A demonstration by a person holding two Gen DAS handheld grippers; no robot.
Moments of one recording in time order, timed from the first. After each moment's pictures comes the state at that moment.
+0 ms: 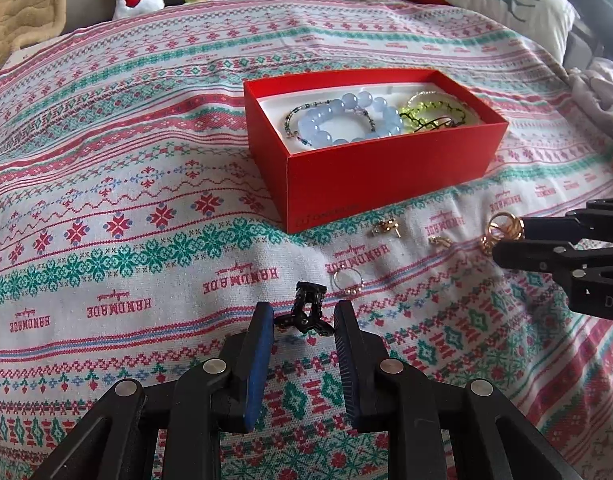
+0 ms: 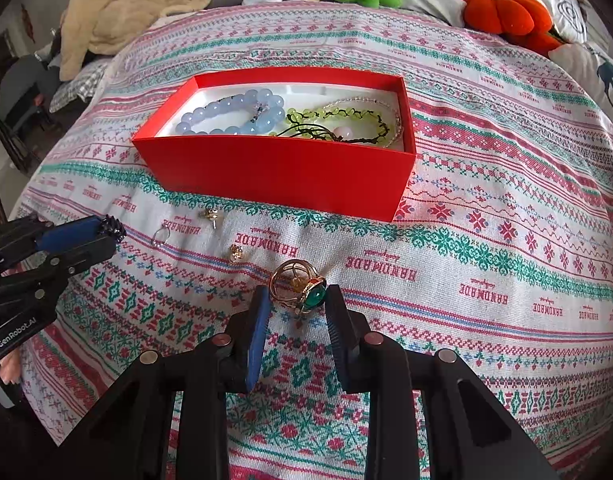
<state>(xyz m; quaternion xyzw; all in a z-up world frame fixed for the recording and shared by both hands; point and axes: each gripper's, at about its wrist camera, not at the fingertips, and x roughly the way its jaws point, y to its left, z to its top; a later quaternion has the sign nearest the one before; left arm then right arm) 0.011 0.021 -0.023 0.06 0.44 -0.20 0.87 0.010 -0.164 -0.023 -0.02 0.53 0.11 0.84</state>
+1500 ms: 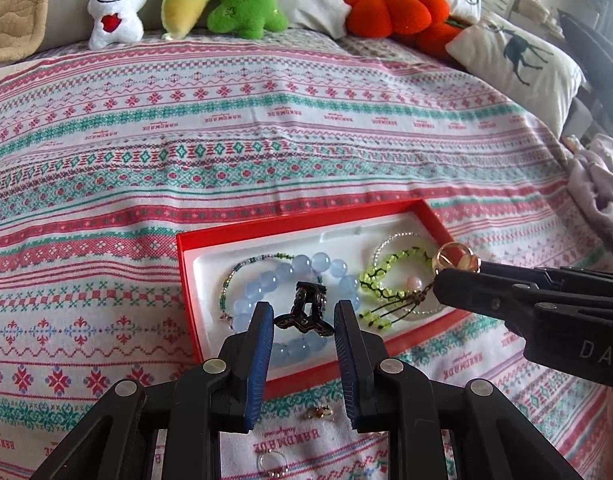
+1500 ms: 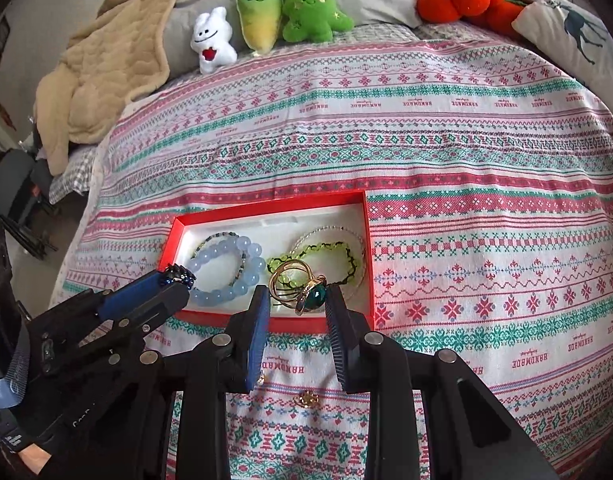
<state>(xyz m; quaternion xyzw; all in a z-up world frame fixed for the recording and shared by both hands) 0.092 -0.031 0.021 -0.01 0.43 -0.22 0.88 0.084 -0.192 0.034 0.11 0.50 0.07 0.85</state>
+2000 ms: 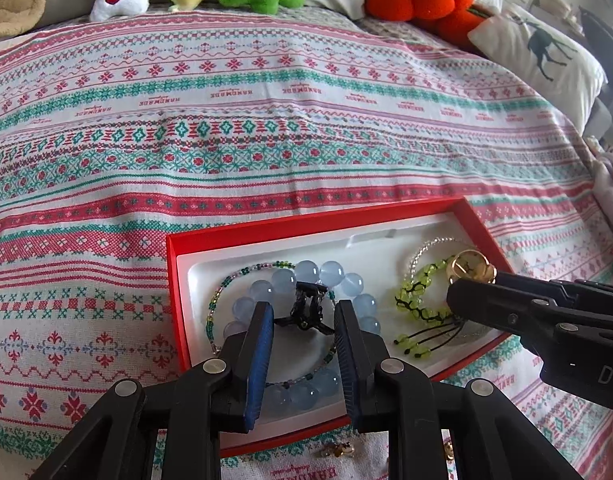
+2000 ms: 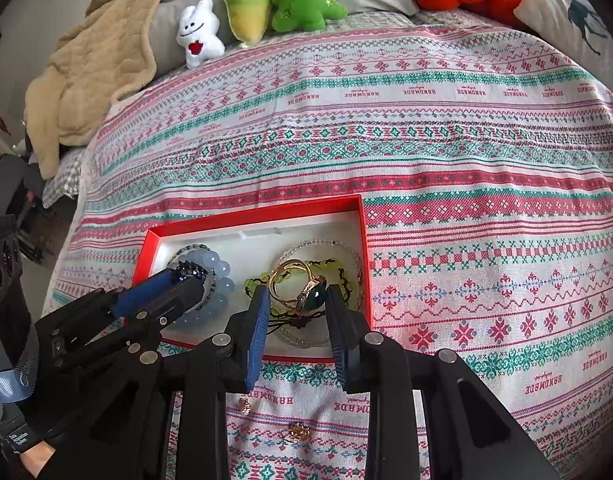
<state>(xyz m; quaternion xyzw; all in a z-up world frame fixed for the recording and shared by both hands) 0.119 -0.038 -0.004 -0.02 0.45 -0.20 0.87 0.108 -0.198 0.009 0.12 0.52 0.07 0.84</state>
